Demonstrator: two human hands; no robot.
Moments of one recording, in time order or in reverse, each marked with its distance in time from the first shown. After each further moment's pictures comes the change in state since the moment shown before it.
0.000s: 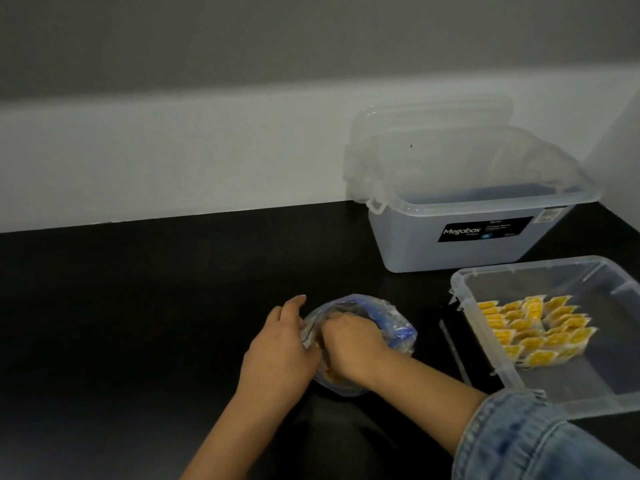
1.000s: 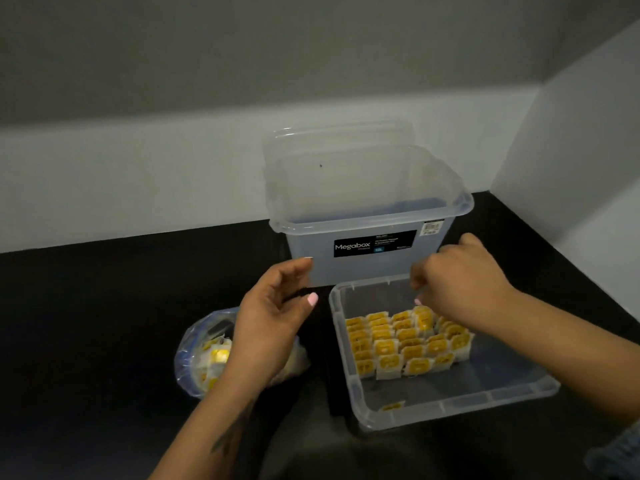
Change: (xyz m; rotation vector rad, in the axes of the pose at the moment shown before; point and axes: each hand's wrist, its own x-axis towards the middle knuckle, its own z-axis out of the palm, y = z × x) left_hand 0.001 0.151 0.064 -0.779 0.115 0.322; right_hand -0.114 0.263 -0.090 -0.564 0.786 -0.065
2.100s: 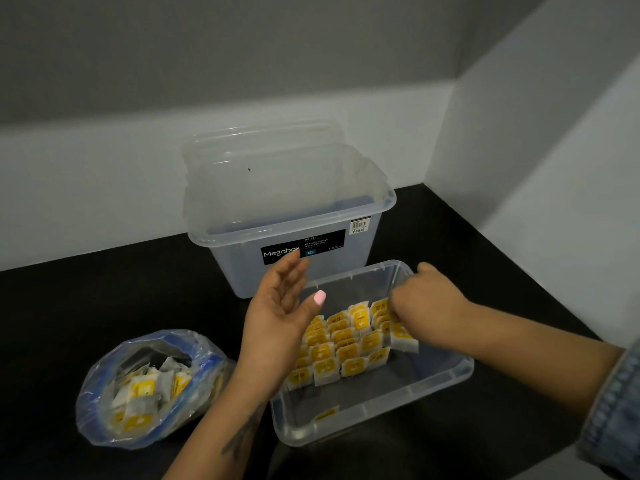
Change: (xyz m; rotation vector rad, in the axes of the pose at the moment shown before) left_hand 0.012 -0.004 0.089 -0.103 -0.108 -0.039; right_hand -0.030 0.039 0.051 -0.151 -0.258 -0.117
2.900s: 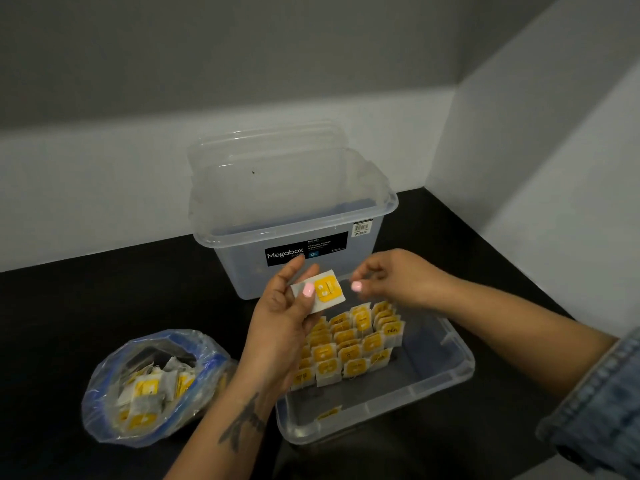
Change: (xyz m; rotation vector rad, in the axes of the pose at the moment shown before) left_hand 0.001 0.008 0.002 -0.452 -0.004 -0.230; right_hand 0.009 0.002 -0.042 1.266 0.021 0.129
